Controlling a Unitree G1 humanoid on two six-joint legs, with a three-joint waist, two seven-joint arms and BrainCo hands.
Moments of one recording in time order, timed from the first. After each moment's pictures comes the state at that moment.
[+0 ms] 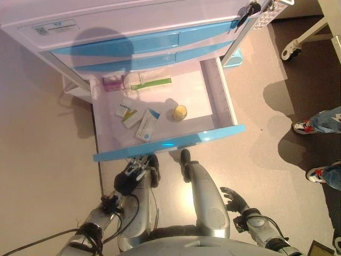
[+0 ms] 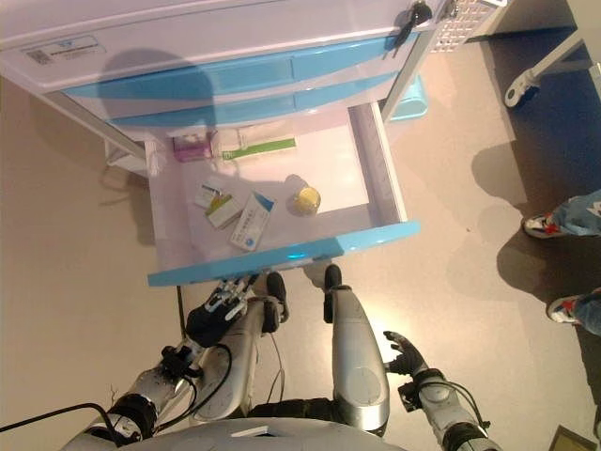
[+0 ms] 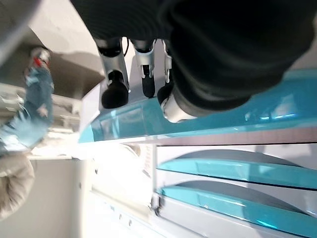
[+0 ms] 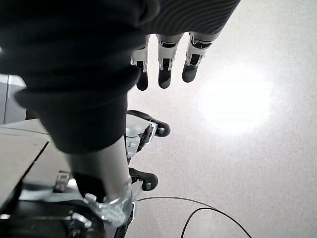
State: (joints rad) left arm -0.07 0.31 -0.17 0.94 -1.25 0.15 -1.22; right arm -0.02 -0.34 0.31 1.03 0.09 -0.26 0.05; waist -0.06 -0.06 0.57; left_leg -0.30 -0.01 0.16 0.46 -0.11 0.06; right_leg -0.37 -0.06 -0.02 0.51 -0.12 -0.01
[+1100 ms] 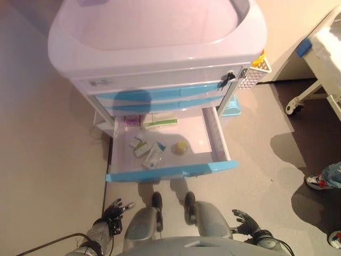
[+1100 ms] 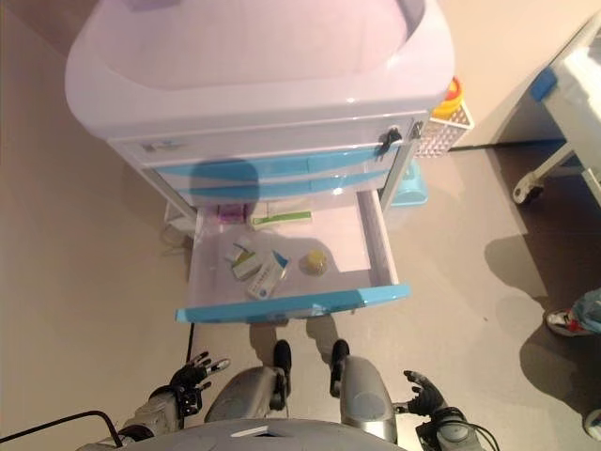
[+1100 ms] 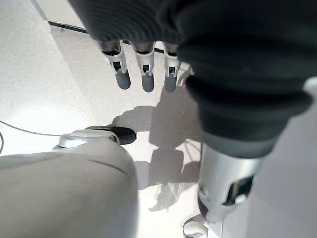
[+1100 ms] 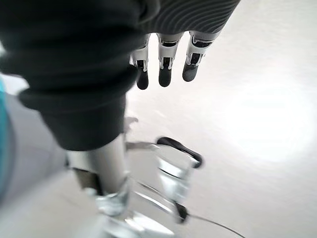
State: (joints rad) left arm -0.06 0.26 -0.14 1.23 -0.46 -0.11 -0.09; right arm 0.03 -0.34 0.23 1.19 0.05 -0.32 0.05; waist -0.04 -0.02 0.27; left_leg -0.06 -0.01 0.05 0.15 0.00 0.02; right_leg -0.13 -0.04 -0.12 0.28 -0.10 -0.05
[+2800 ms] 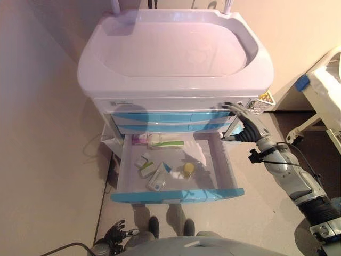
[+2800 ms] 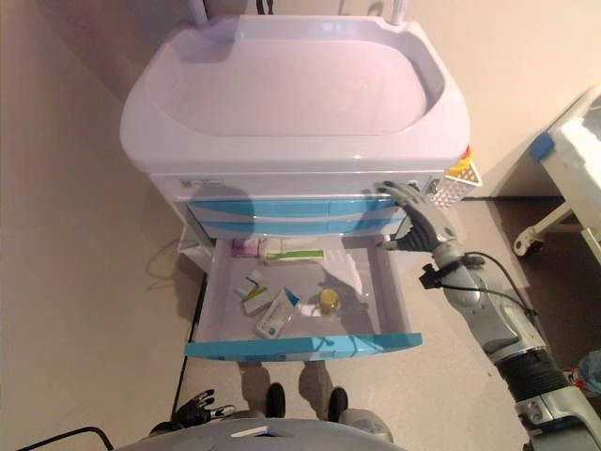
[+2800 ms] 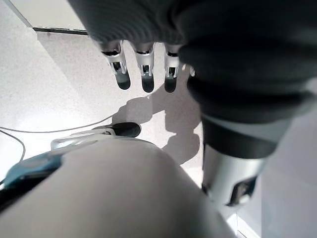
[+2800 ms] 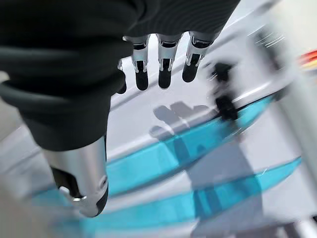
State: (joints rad) left arm 0.08 0.24 -0.18 1.19 -0.24 -0.17 -0.10; right arm -0.19 -0.78 0.30 -0.02 -0.36 -0.27 0.04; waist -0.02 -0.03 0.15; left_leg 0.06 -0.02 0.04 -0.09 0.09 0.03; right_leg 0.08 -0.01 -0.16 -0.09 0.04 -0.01
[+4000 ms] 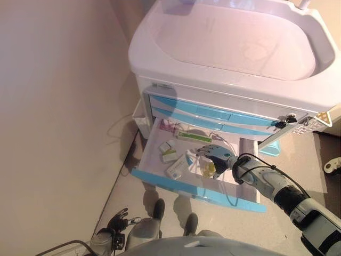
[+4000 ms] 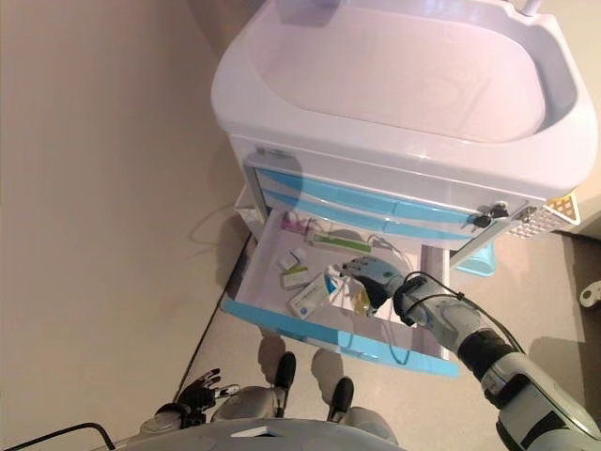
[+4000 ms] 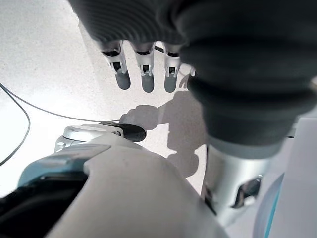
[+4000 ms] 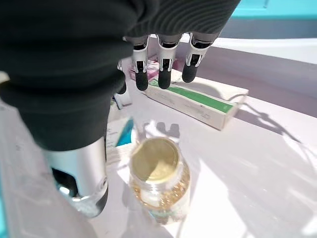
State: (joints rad) left arm 0.06 0.25 -0.20 1.11 -0.28 -0.13 -0.10; right arm -0.37 -0.65 0.68 0.50 -0.84 -0.28 0.02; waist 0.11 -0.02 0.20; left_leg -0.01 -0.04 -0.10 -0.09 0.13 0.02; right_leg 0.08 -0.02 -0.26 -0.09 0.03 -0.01
